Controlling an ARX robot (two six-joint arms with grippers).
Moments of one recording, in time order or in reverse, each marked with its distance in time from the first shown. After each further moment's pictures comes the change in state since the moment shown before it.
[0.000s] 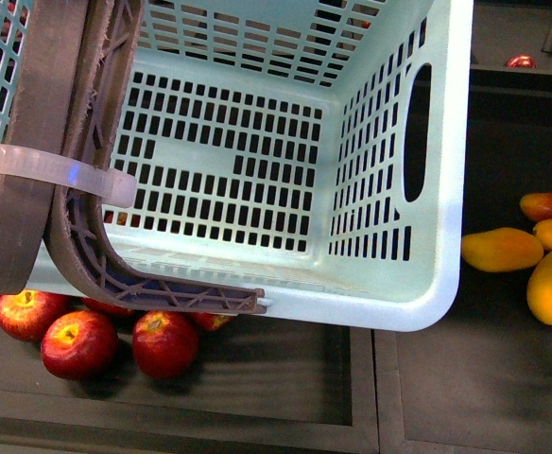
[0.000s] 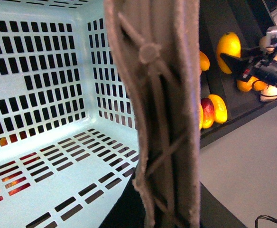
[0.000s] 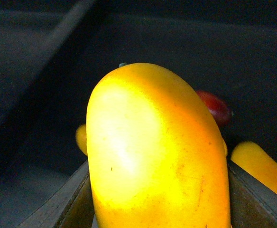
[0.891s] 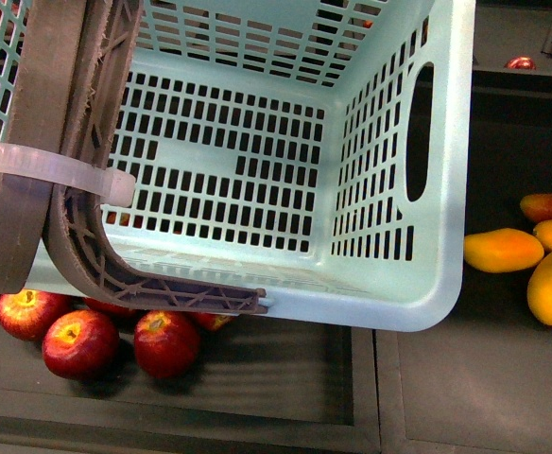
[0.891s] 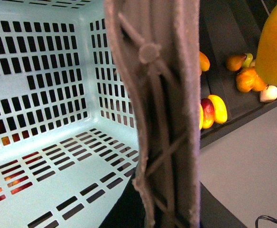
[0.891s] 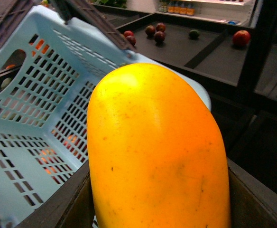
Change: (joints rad) left arm 0.000 0.000 0.000 0.000 0.000 0.000; right arm 0.640 -0.935 -0.379 -0.123 0.114 0.316
